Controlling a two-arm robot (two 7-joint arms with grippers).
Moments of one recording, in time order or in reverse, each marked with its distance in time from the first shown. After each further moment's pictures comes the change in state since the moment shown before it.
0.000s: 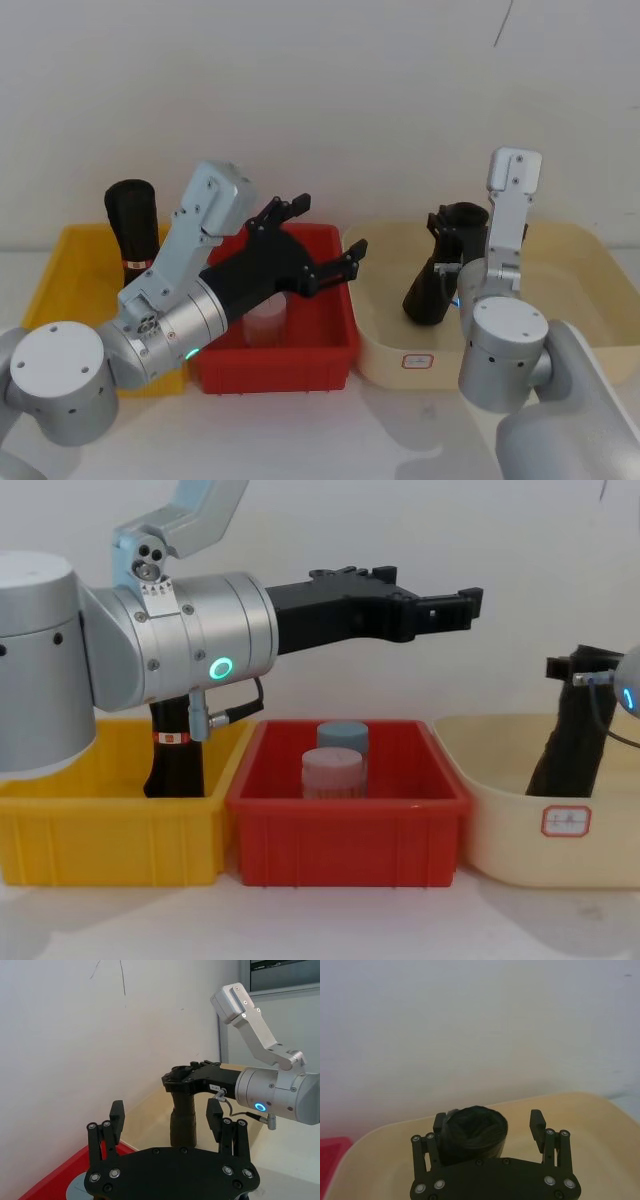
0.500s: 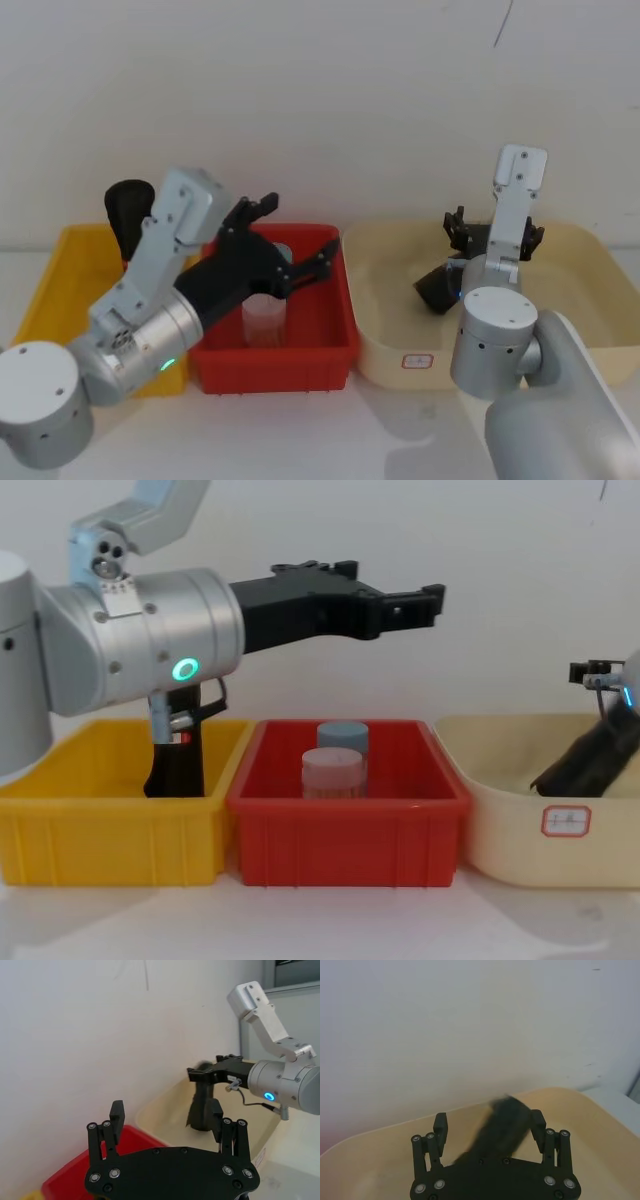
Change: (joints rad) left arm 0.067 0.037 -0.032 -0.092 0.031 0.016 0.079; right arm 0.049 -0.034 0.033 0.070 -0.033 0.011 -0.107
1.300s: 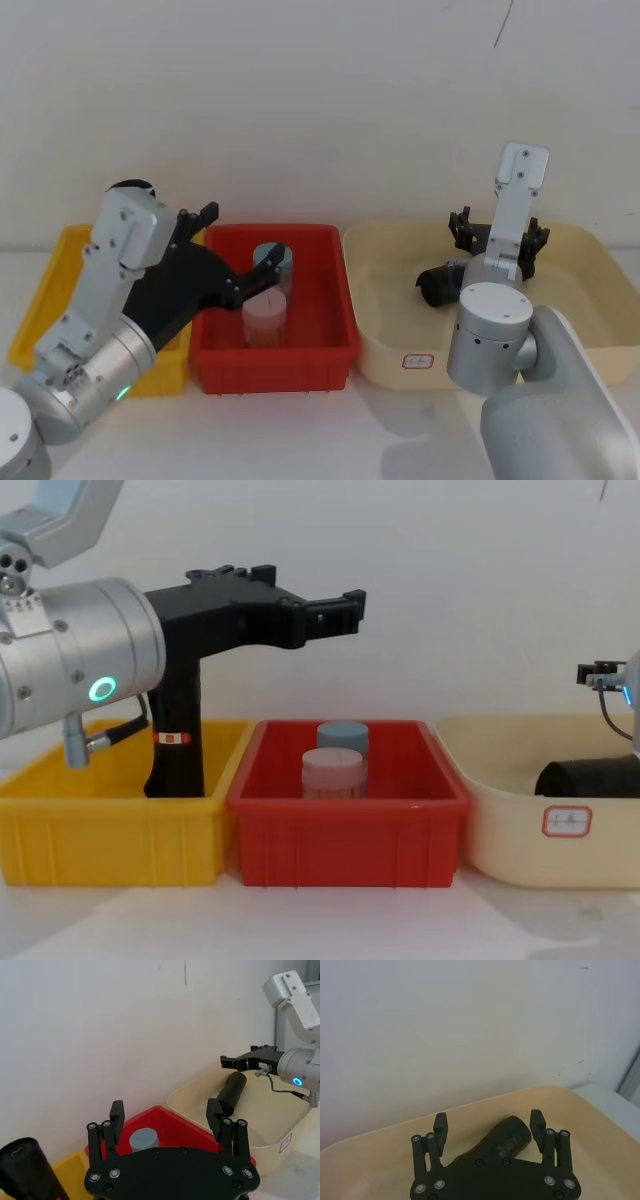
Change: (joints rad) left arm 0.138 0.041 -0.081 -0.130 0.038 0.019 0.108; right arm 0.017 -0.012 0.011 0.025 -0.012 0.004 -0.039
